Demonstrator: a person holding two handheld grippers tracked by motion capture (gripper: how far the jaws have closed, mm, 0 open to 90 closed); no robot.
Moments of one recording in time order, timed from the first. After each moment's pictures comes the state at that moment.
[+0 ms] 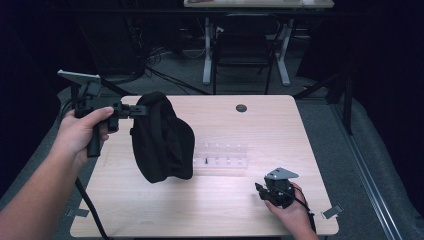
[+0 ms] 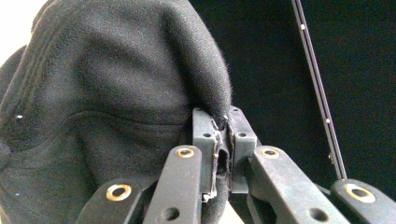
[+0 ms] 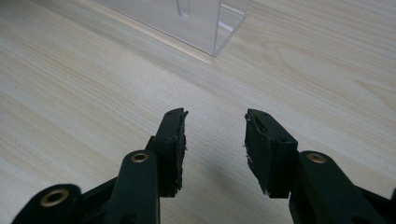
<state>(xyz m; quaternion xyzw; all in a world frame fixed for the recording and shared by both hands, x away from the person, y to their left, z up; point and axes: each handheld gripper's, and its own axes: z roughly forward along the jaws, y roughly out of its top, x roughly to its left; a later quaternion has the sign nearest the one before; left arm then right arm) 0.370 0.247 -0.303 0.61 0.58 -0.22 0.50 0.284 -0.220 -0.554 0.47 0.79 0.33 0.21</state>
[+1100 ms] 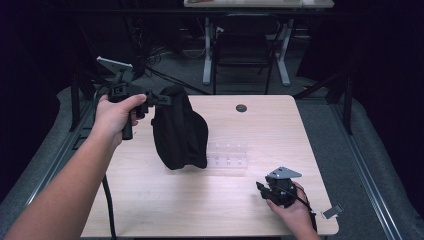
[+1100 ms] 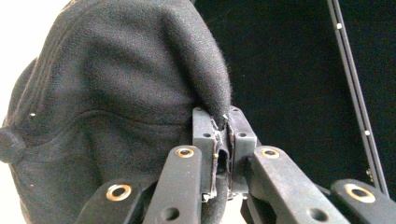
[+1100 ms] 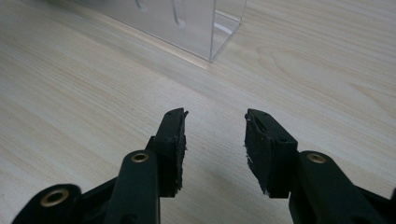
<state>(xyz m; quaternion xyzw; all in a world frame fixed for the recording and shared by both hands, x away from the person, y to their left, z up) 0.412 0.191 -0.303 0.62 0.60 -0.18 0.47 0.284 -0.225 -0.550 0.47 0.79 0.34 0.20</state>
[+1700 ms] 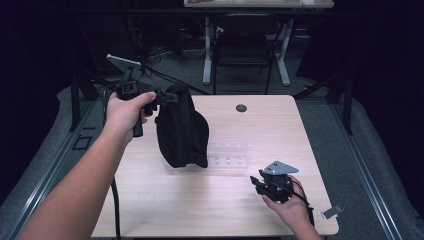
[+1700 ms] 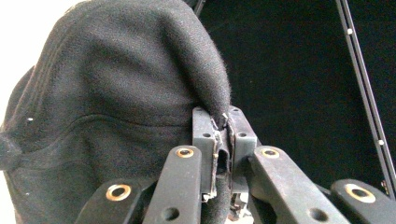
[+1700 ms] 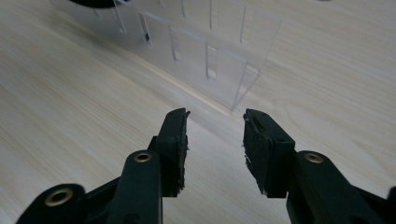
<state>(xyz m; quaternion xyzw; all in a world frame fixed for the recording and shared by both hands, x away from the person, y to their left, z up) 0.418 0.172 -0.303 0.62 0.61 -0.16 0.47 0.286 -0.206 -0.520 0.43 0.80 0.37 0.22</state>
